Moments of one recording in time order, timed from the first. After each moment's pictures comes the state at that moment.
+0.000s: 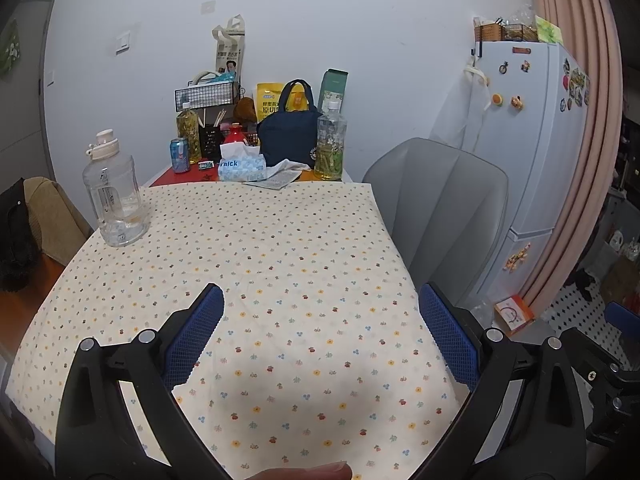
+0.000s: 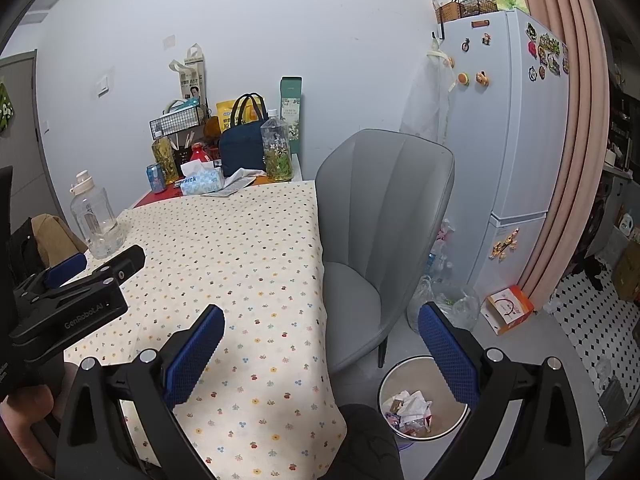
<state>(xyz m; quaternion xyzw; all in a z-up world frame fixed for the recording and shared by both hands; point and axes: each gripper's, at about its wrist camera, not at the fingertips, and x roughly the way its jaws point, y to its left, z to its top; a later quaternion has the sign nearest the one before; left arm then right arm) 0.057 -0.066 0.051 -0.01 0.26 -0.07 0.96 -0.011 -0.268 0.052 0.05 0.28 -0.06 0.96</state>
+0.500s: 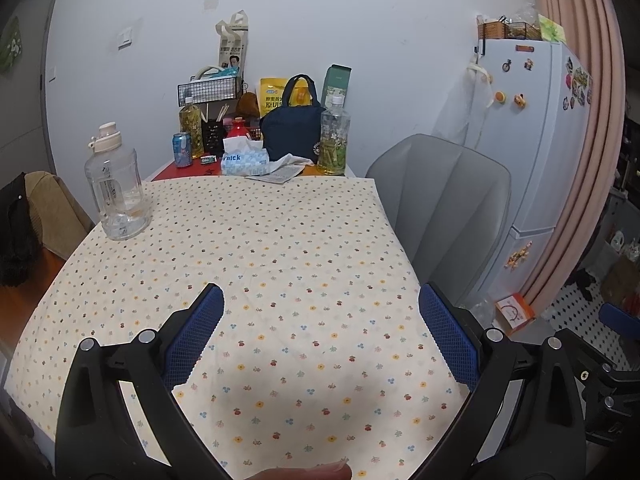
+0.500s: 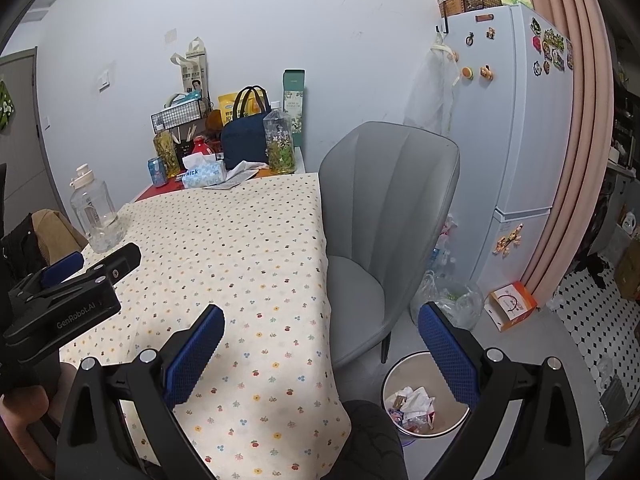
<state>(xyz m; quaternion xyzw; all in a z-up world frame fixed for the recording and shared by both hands) 0.056 -0.063 0.045 -0.02 0.27 -0.06 0.96 -0.004 -0.268 0.043 0.05 0.29 -0.06 0.95</state>
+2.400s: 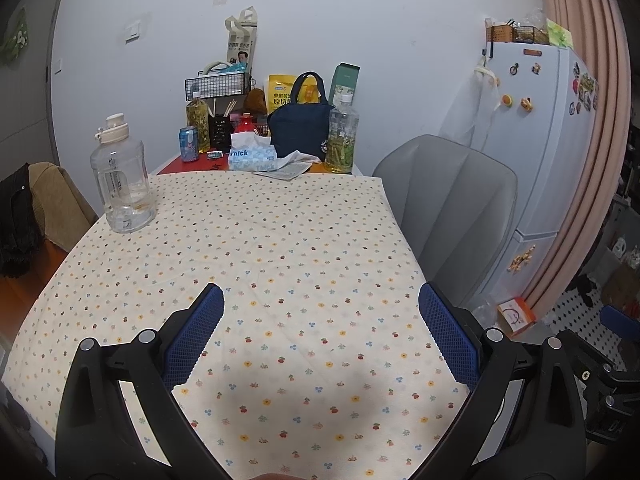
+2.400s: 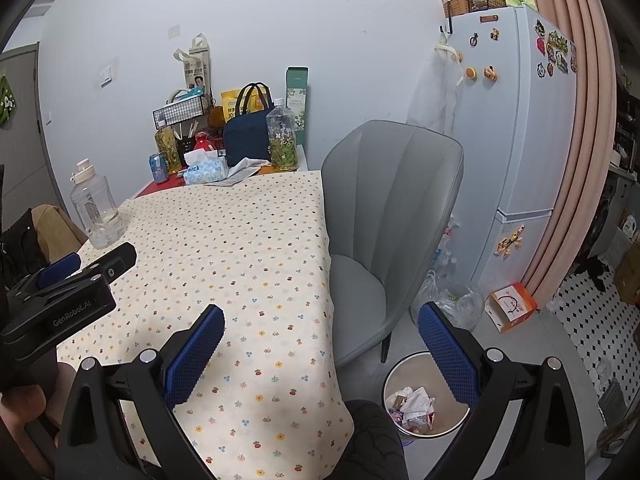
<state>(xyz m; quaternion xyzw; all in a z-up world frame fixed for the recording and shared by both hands) 0.056 -0.053 0.037 -0.03 0.27 -0.05 0.96 -0.001 -0.265 0.039 0.04 0.29 -0.05 0.95</state>
